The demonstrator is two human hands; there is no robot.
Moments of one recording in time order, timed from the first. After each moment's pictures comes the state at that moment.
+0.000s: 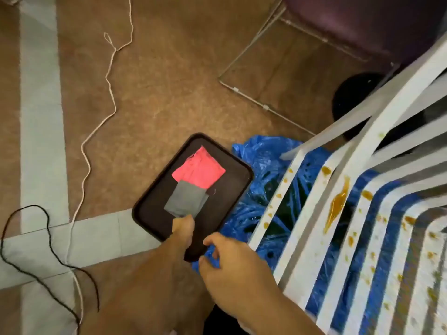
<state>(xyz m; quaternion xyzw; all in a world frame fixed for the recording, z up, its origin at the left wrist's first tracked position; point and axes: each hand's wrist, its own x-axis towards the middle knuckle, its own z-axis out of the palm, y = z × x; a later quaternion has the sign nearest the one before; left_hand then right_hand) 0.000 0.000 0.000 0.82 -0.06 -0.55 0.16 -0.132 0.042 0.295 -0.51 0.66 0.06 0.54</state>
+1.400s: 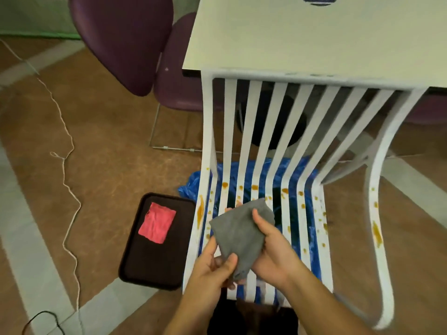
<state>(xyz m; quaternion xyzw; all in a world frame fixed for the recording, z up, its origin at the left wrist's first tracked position) -0.190 0.110 0.448 0.48 -0.38 -0.78 0.11 -0.345 0.143 0.448 0.22 0.41 -0.58 0.67</state>
